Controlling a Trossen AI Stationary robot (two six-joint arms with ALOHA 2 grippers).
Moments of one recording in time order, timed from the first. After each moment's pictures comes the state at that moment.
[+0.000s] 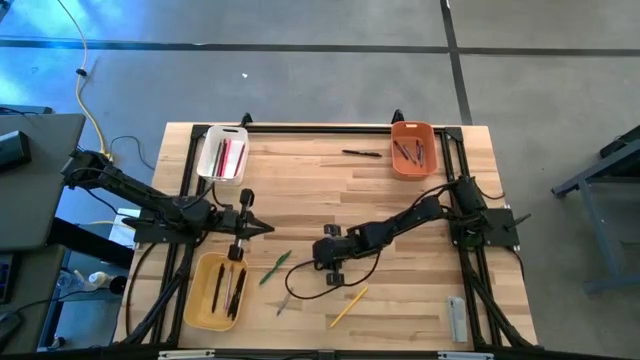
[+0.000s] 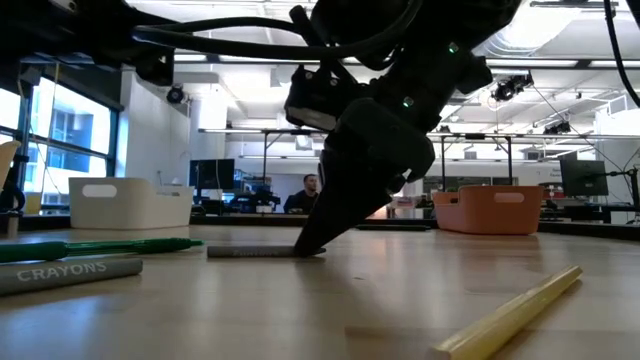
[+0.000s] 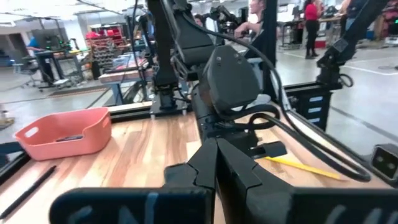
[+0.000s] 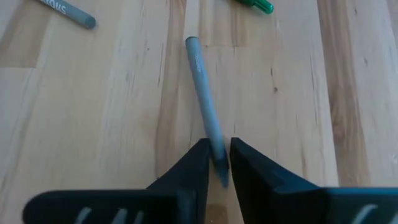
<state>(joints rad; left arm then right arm) -0.19 0.87 0.16 0.69 -0.19 0.11 0.25 2.07 1.20 -0.11 0.06 0.18</state>
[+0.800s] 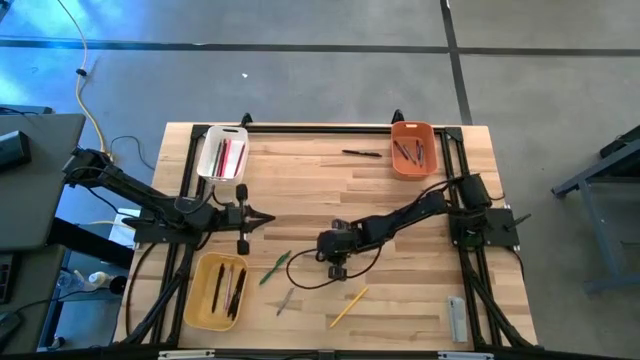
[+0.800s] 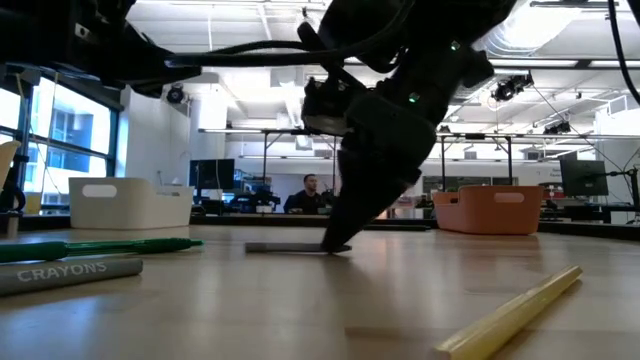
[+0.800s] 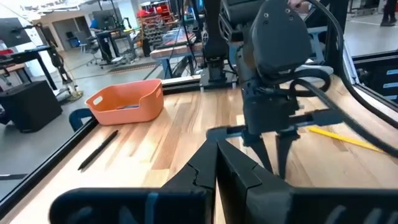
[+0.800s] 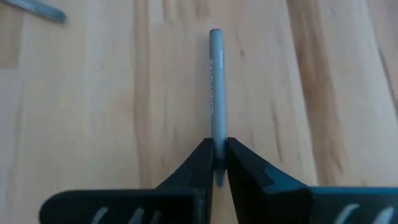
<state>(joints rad) -0.23 0.87 0.16 0.60 -0.45 0.13 0.21 2.01 1.19 -0.18 0.03 0.30</state>
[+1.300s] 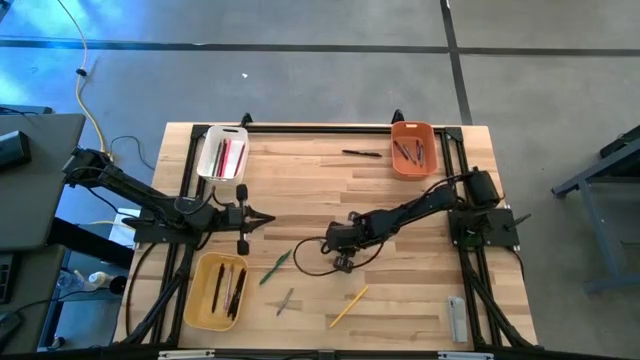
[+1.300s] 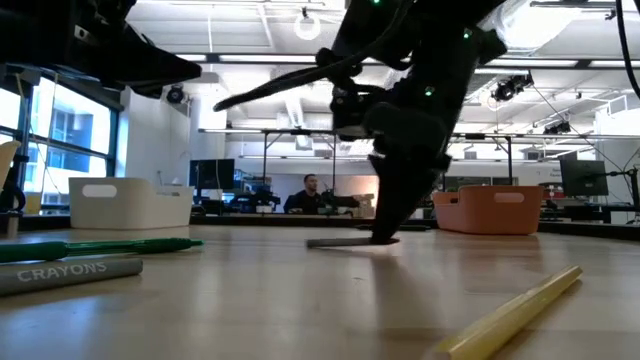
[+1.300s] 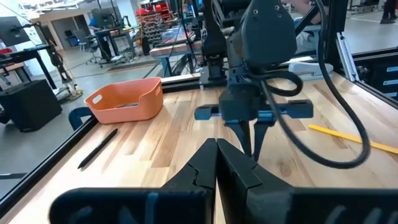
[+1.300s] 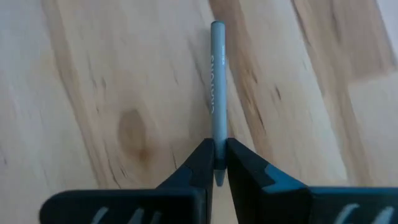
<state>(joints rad) -0.23 0.87 0.16 0.59 -0.45 0.13 0.20 1.94 1.19 -0.43 0.09 0.48</state>
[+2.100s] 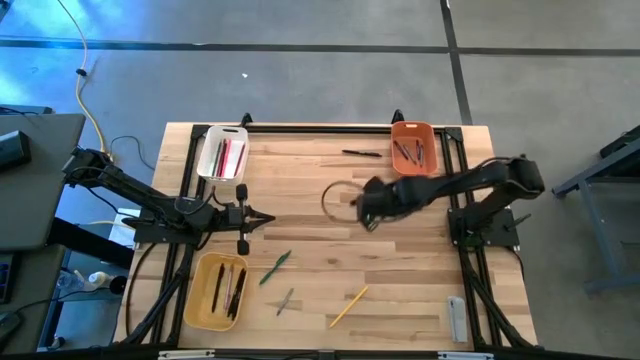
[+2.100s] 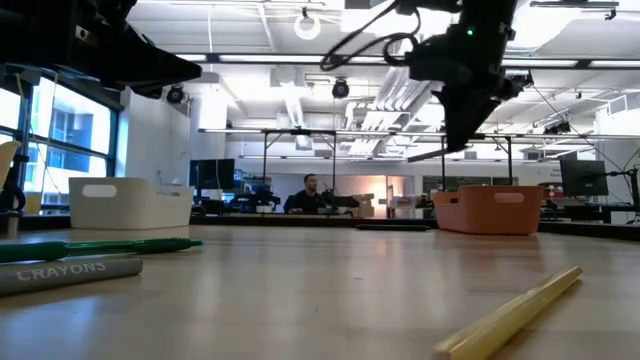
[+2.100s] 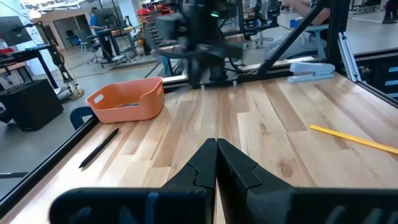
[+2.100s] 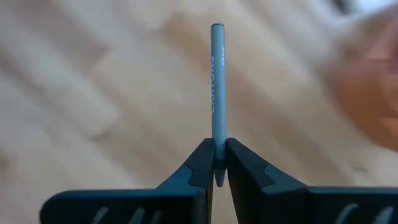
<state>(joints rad) -0.23 0.87 0.16 0.59 -0.46 0.13 0.10 1.58 1.20 -1.03 0.36 0.88</state>
